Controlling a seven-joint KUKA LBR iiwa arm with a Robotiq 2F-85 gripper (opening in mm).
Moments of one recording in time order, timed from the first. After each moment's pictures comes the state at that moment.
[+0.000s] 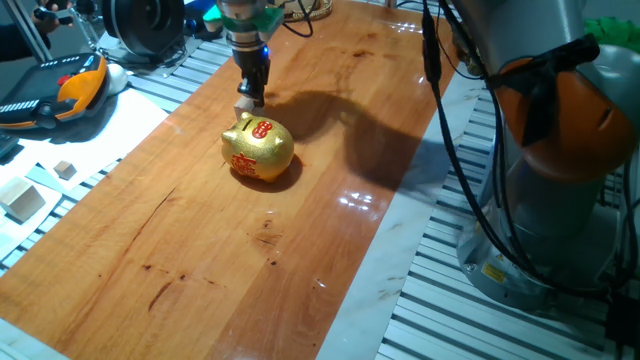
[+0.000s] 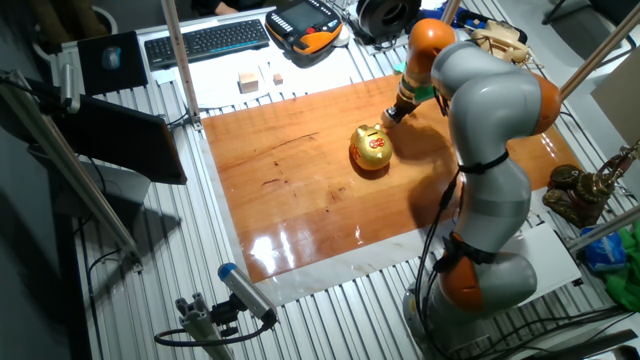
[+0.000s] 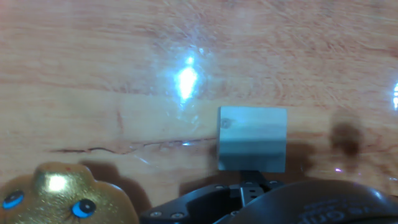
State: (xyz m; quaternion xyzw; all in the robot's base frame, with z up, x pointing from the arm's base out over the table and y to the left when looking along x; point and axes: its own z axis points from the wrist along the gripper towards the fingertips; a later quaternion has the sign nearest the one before) arm 0.632 -0.129 0.071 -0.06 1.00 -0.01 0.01
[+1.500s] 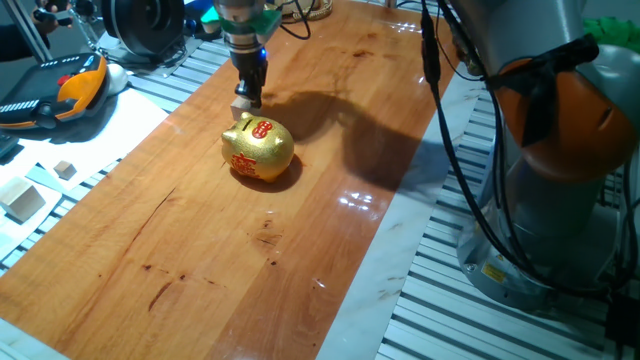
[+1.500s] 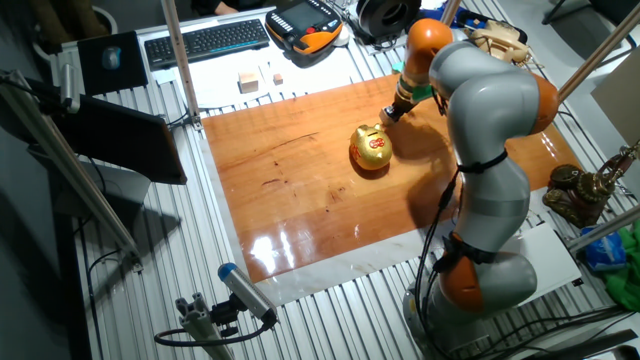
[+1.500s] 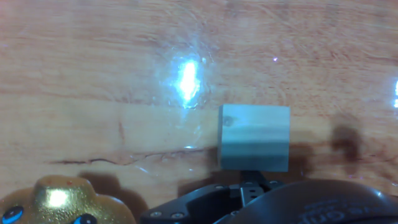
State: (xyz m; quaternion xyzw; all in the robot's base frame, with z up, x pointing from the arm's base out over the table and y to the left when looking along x) arm 0.634 -0.129 0.065 -0.06 1.00 -0.01 0.02
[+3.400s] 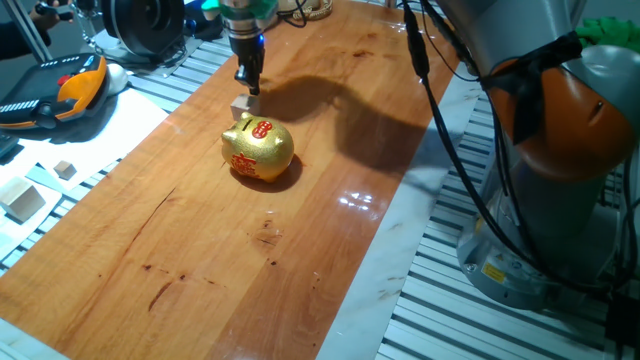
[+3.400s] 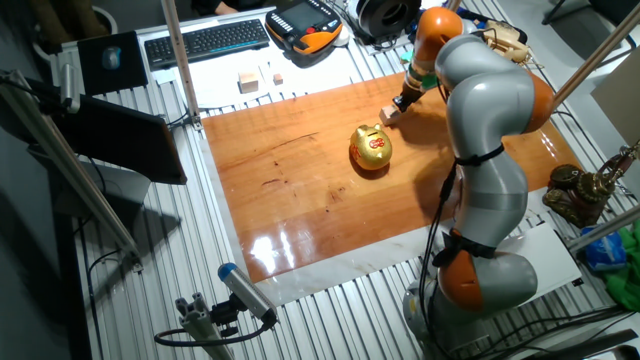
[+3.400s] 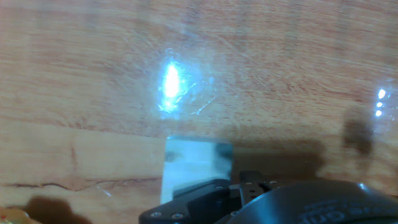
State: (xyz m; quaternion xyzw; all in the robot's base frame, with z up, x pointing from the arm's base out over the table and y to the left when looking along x) arm 0.669 -0.166 0.064 -0.07 1.00 0.00 0.02
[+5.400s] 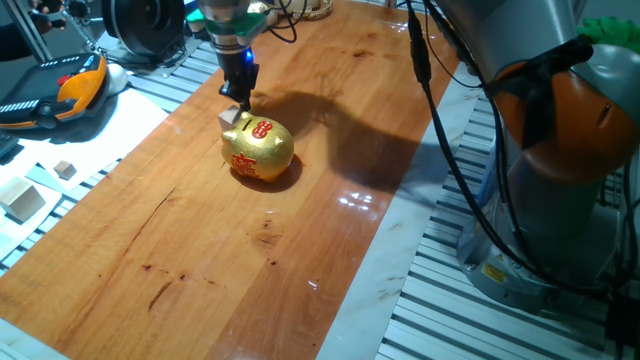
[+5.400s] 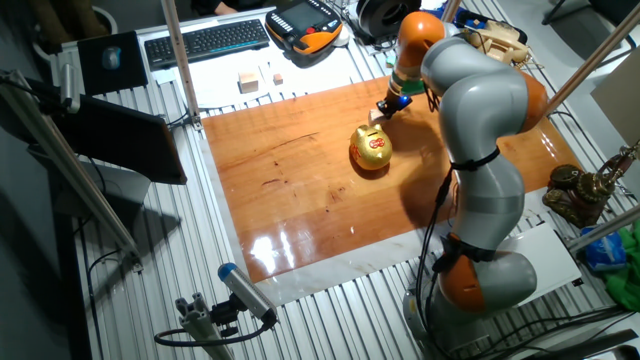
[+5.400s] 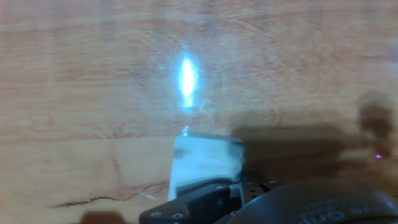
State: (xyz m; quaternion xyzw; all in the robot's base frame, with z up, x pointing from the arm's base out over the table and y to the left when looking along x) arm 0.656 -0.105 0.066 0.01 1.00 0.00 0.01
